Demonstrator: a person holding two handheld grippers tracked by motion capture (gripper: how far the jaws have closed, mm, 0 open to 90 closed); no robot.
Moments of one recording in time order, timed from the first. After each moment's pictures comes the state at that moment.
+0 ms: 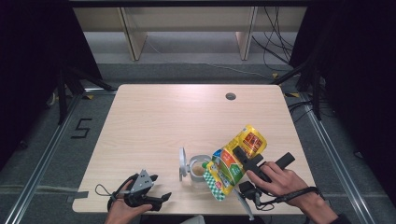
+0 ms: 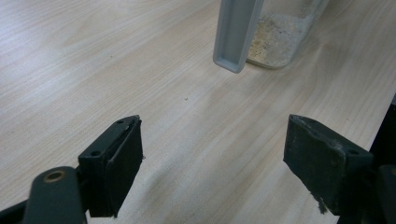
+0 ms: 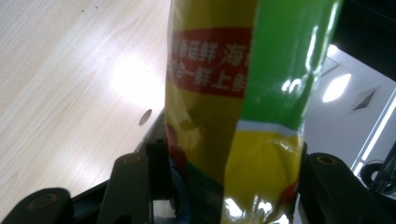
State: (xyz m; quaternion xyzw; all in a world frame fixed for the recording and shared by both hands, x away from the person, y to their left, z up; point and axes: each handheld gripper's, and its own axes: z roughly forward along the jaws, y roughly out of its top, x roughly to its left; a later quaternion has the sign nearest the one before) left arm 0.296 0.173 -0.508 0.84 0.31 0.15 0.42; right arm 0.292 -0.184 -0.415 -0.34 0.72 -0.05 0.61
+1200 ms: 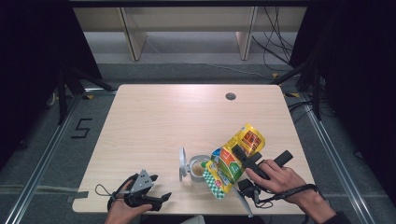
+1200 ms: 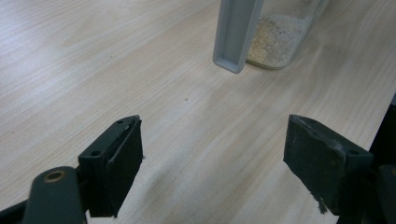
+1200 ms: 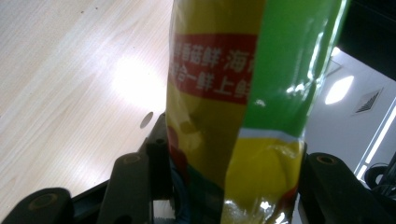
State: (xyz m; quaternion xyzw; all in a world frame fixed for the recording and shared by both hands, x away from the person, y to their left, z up) left arm 0.296 0.174 -0.507 0.85 0.31 0.15 0.41; right arm 0.298 -0.183 -0.416 -0.34 0.72 -0.05 0.60
